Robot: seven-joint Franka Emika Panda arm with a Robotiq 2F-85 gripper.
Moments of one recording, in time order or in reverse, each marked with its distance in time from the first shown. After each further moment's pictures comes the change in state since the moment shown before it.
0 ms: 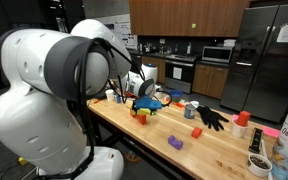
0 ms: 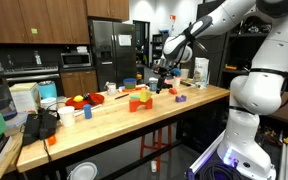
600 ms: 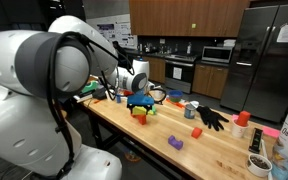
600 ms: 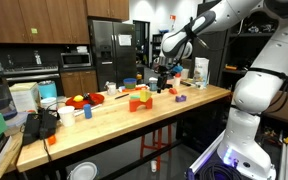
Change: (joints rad) arm -0.301 -0.042 0.364 -0.005 -0.001 -0.124 0.181
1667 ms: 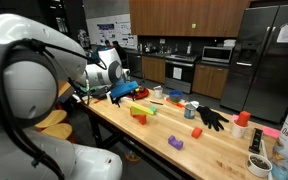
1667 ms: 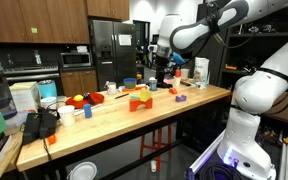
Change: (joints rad) arm 0.063 -0.247 0.198 -0.072 -0.200 -0.002 -0.053
